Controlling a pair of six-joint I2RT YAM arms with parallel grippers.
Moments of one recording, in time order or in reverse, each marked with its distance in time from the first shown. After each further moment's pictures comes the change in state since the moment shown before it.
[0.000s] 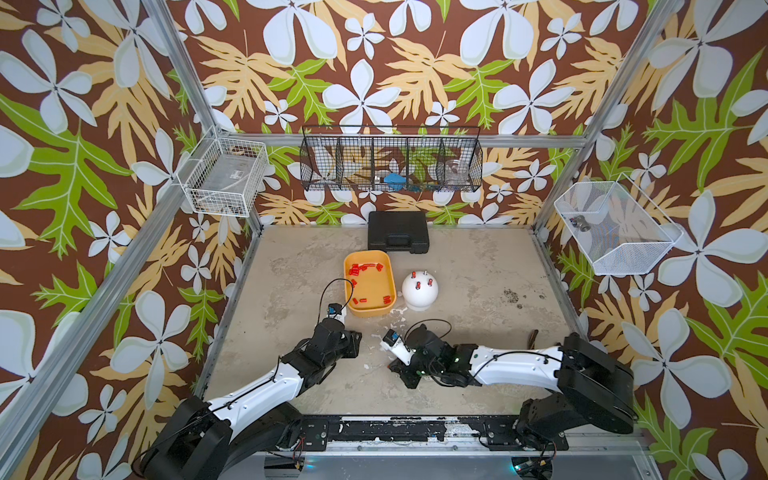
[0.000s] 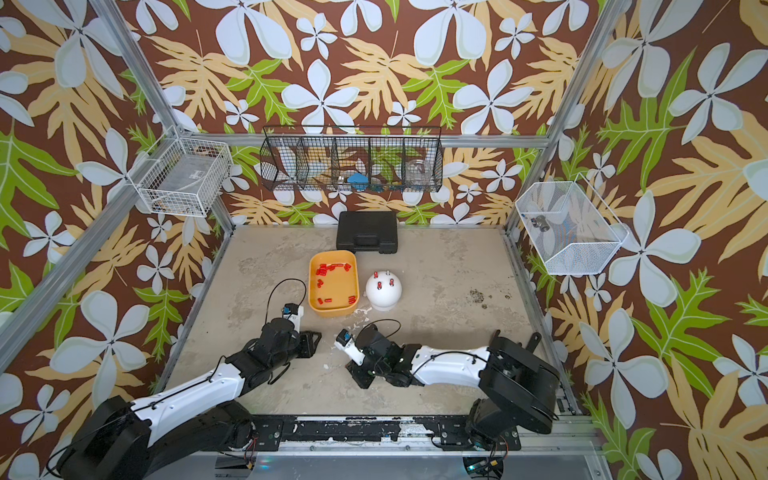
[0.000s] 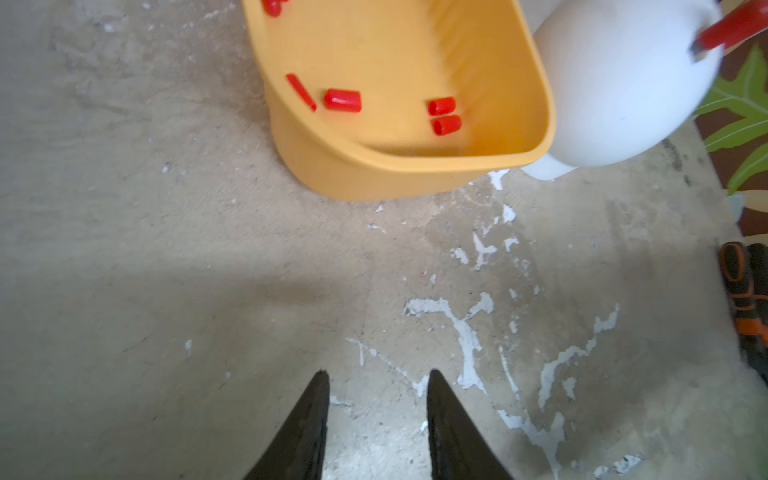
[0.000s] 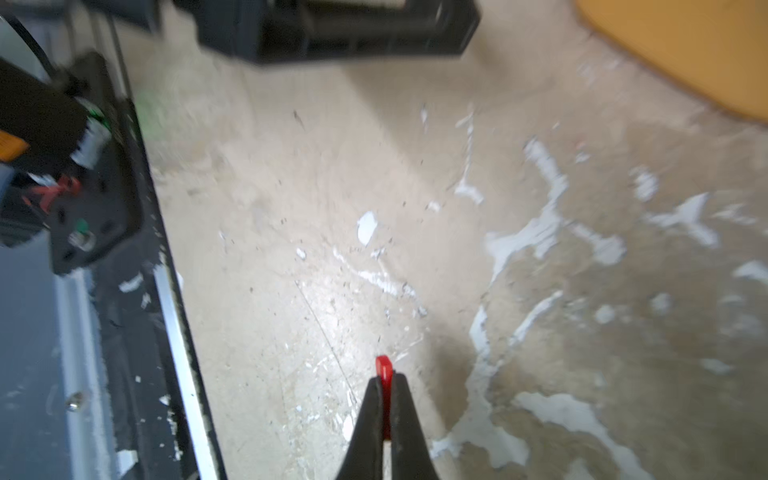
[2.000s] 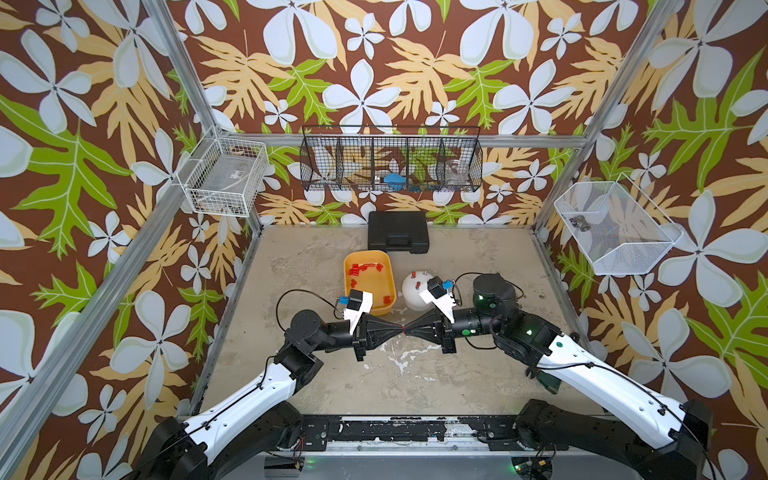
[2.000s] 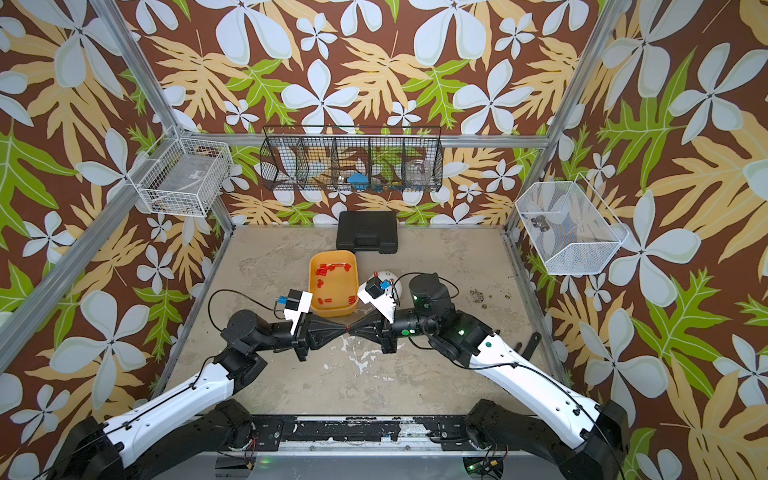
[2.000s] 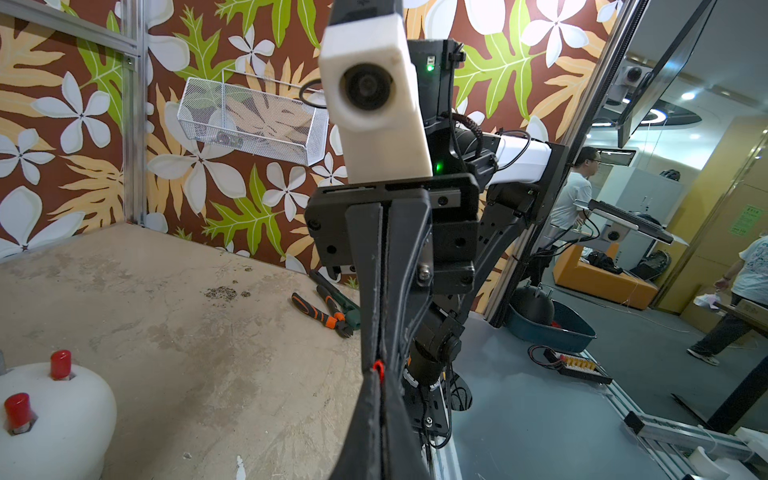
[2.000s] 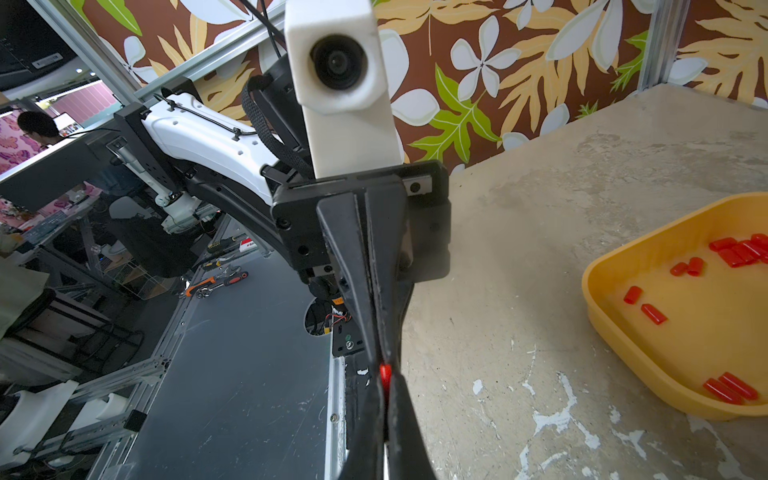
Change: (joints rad) left arm -0.048 -0.089 0.138 0.638 0.873 0.154; right arm -0.259 -0.378 0.269 -0.248 -0.575 -0.035
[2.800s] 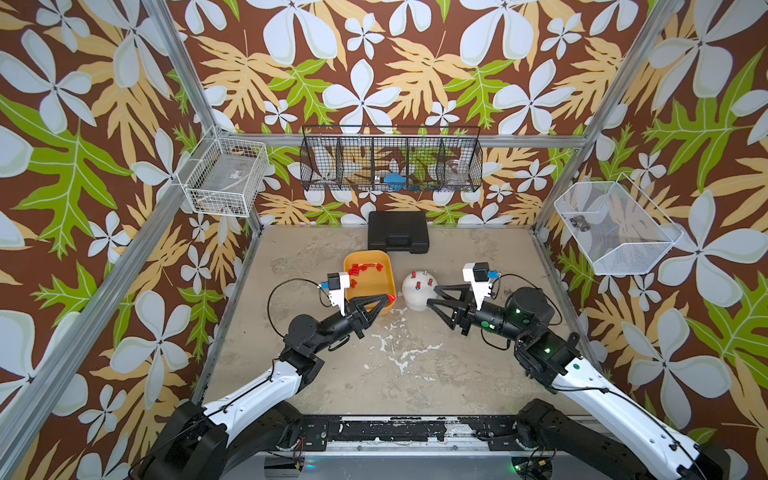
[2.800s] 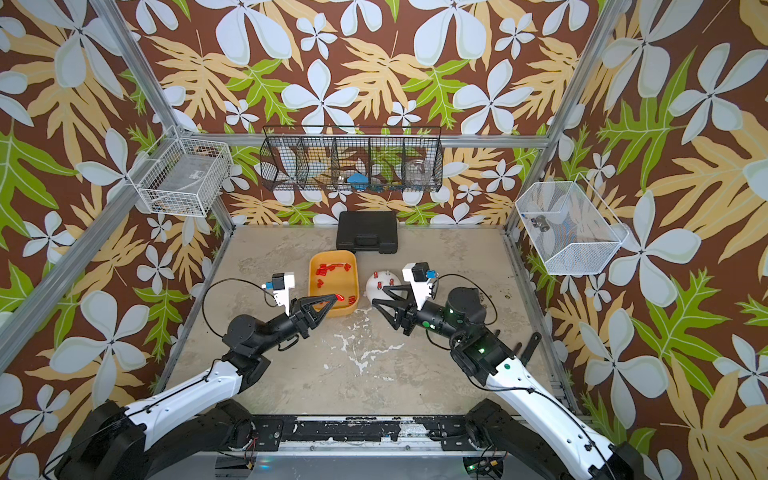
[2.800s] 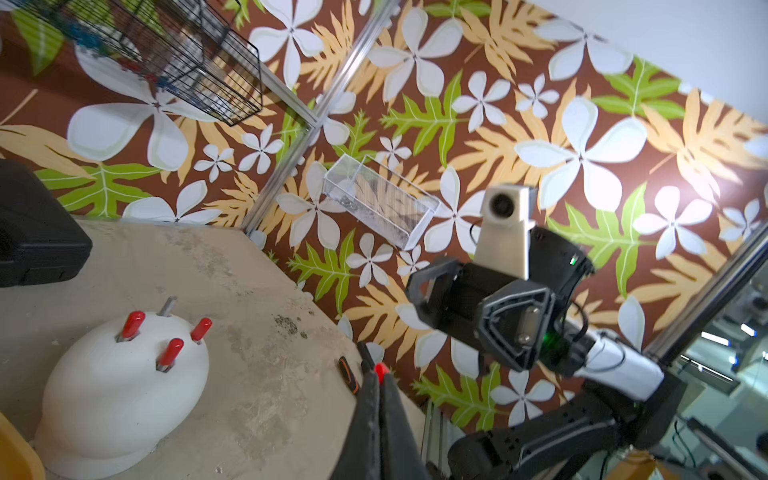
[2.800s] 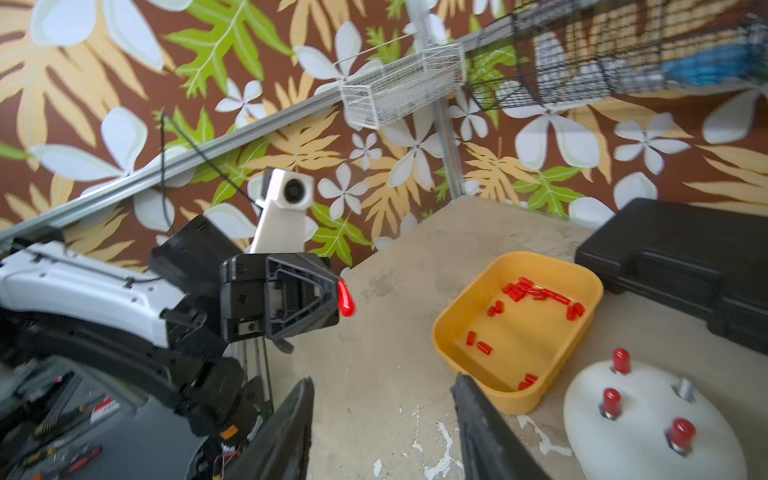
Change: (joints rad) left arm 0.072 0.116 -0.093 0.327 -0.386 -0.423; right arm -0.210 -0.175 -0.305 0.463 0.250 0.298
